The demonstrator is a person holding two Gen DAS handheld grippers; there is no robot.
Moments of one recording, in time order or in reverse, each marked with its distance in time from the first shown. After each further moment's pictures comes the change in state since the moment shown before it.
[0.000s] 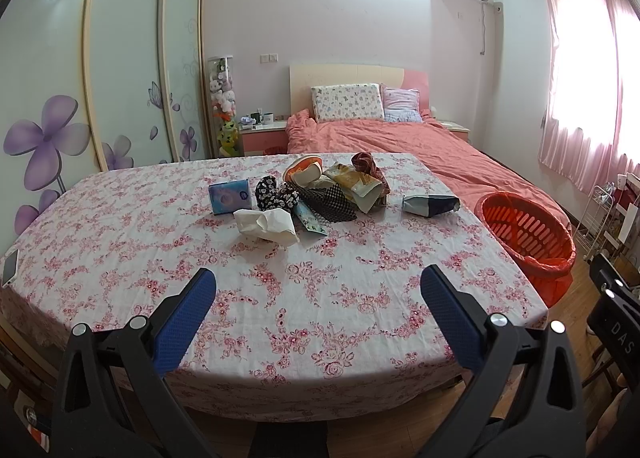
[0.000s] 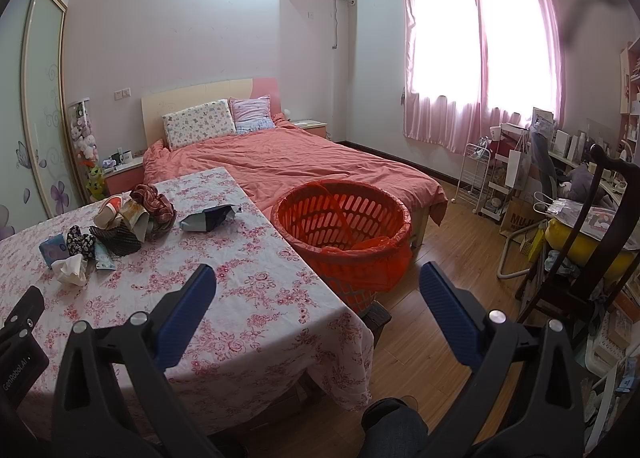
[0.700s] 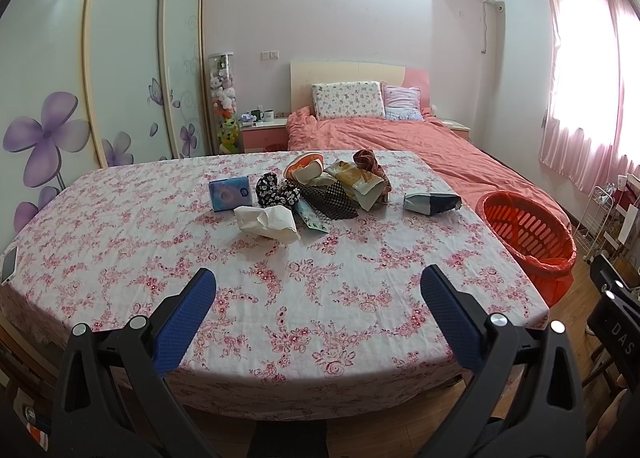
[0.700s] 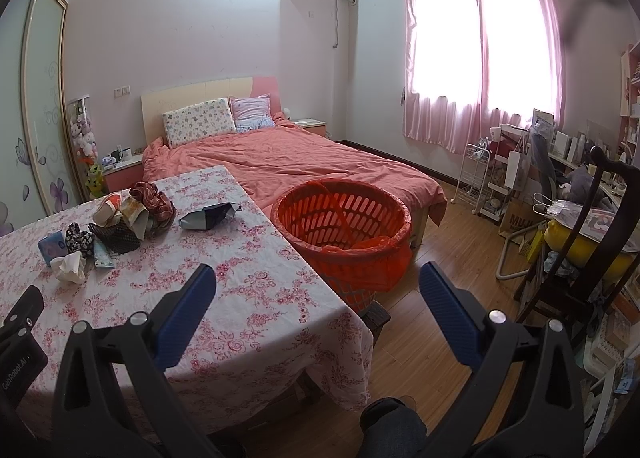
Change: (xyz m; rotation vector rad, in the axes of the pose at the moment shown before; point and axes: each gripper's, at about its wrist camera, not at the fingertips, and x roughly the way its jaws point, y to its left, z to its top) left arm 0.000 0.000 0.000 -0.001 0.005 -0.001; right arm 0.001 0.001 0.000 -0.004 0.000 -0.002
